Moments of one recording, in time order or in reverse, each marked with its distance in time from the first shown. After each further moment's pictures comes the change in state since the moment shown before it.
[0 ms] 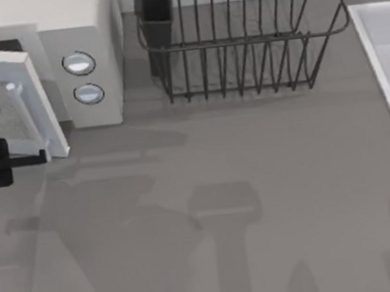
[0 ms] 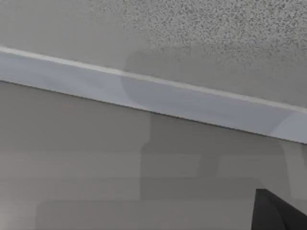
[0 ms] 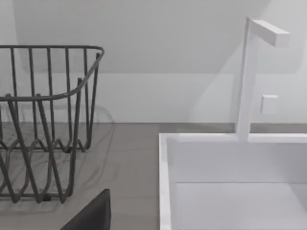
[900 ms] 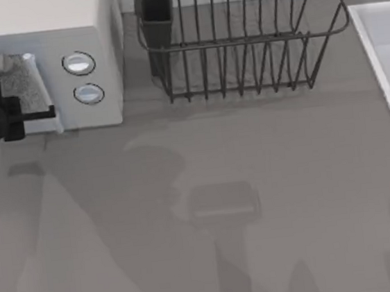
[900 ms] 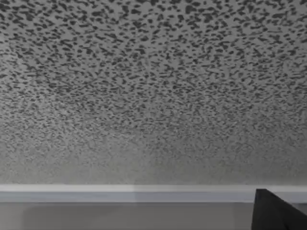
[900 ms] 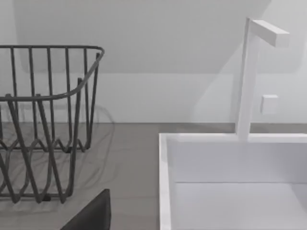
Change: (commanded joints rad) left arm -0.004 0.351 0.382 -0.031 -0.001 -0.002; right arm 0.000 0.000 0.000 0.000 0.000 0.000
